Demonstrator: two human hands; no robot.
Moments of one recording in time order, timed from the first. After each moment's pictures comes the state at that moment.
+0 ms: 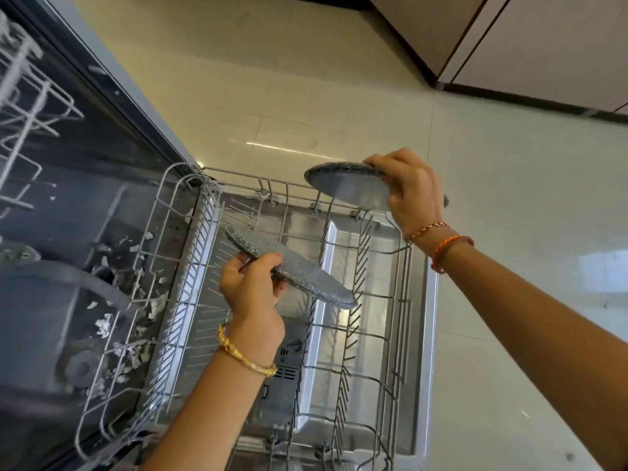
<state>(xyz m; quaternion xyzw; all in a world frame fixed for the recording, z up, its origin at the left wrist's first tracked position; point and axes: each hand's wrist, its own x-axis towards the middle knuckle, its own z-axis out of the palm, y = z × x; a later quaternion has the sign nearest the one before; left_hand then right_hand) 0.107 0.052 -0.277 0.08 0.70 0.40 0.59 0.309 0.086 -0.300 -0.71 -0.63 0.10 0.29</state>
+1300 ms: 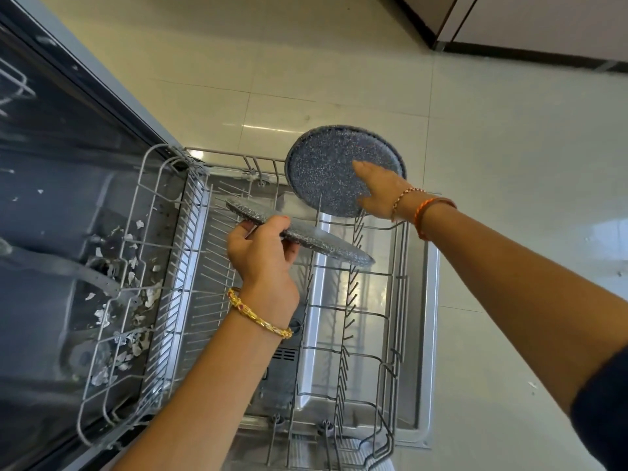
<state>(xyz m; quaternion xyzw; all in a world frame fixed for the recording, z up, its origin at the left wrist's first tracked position) 0.145 0.052 -0.277 0.07 0.68 0.41 0.60 0.317 0.086 -0.338 -0.70 -0.62 0.34 -0.06</state>
